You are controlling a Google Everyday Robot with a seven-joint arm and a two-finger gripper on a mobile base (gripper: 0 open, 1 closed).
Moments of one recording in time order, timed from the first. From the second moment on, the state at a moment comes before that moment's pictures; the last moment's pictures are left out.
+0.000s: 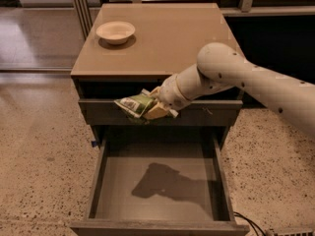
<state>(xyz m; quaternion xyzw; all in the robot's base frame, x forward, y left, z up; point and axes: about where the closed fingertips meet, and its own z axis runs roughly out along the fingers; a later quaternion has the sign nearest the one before) 0.595 0.023 0.754 -0.64 0.65 0.23 0.33</state>
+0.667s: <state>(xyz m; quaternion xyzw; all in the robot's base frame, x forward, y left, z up) 0.626 0.010 0.881 -0.64 0.62 0.20 0.40</state>
